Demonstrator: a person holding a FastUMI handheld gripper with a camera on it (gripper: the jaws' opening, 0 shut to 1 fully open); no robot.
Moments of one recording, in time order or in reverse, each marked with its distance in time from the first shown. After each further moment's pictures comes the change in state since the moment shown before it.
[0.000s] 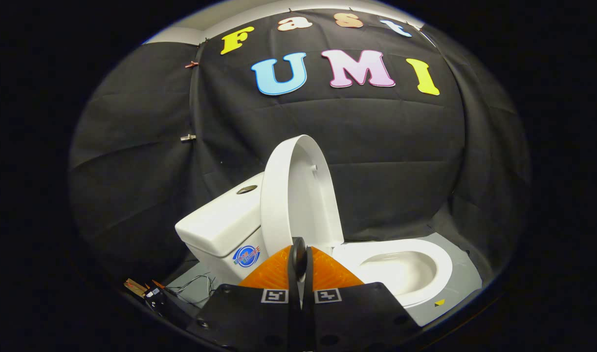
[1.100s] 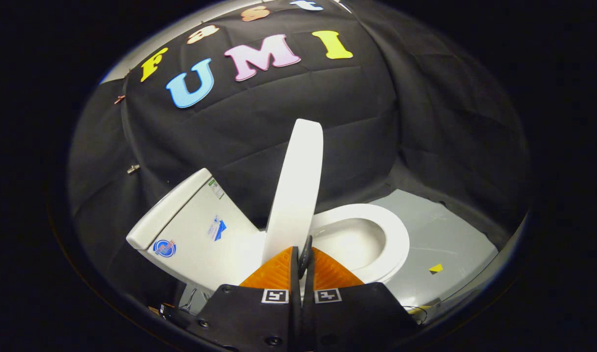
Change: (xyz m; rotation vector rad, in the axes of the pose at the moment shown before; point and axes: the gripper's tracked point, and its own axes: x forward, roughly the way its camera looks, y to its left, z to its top) arm -0.042 -0.183 -0.041 0.261 0.078 -0.229
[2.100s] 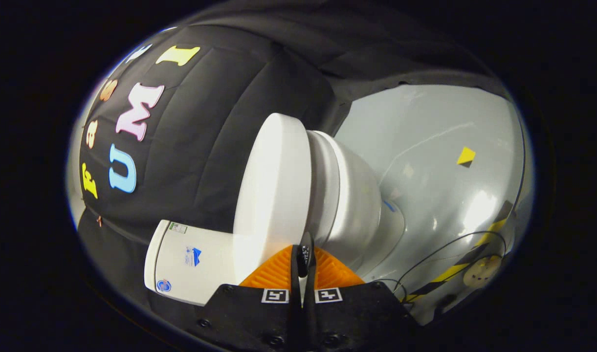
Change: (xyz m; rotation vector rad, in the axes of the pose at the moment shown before) arm 0.063 -0.175 -0.144 0.710 0.170 0.019
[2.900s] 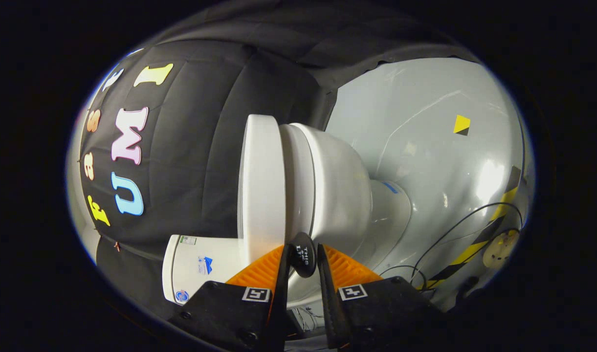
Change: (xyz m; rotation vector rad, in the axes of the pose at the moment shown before) arm 0.006 -0.032 -0.010 0.251 0.044 0.048
